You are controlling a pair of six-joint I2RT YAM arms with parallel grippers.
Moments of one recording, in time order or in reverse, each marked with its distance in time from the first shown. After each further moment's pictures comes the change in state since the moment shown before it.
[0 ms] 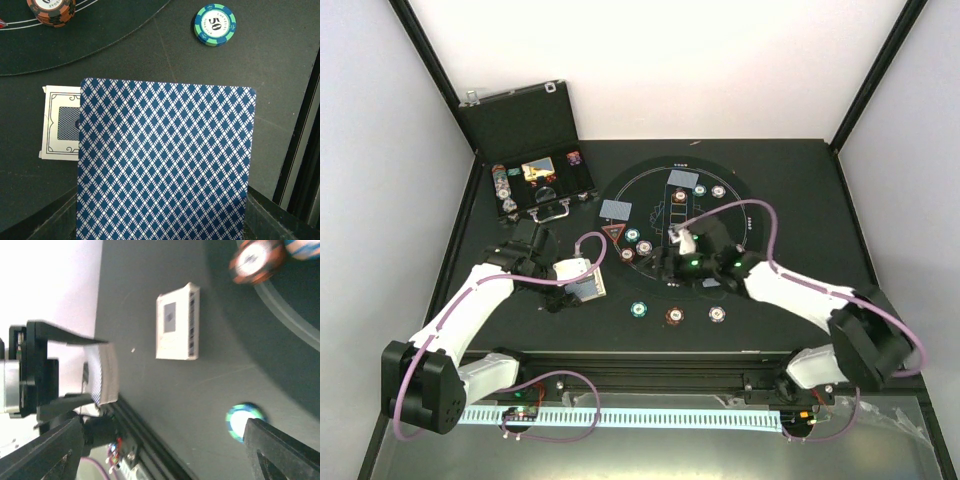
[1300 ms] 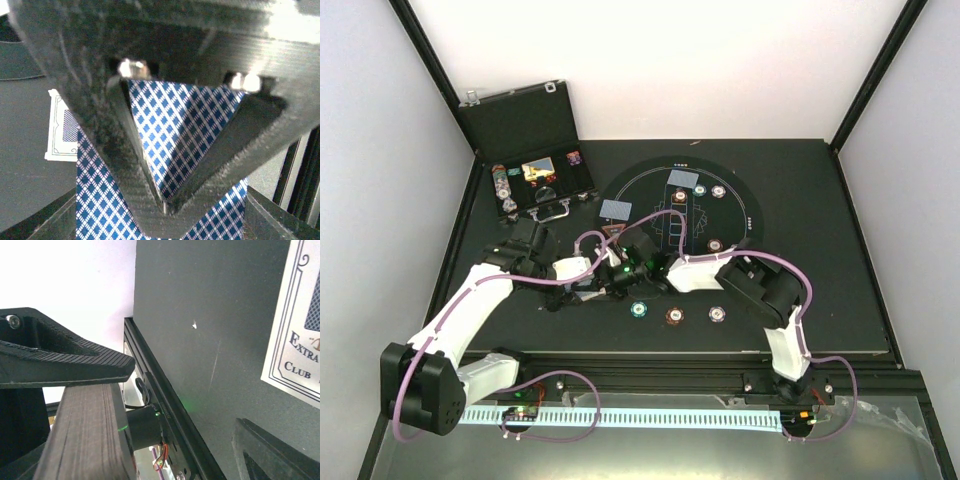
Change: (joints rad) left arm 0.000 -0.007 0.012 -0.008 0.004 0.001; right arm 0.263 0.668 0.342 0.475 -0.244 0.275
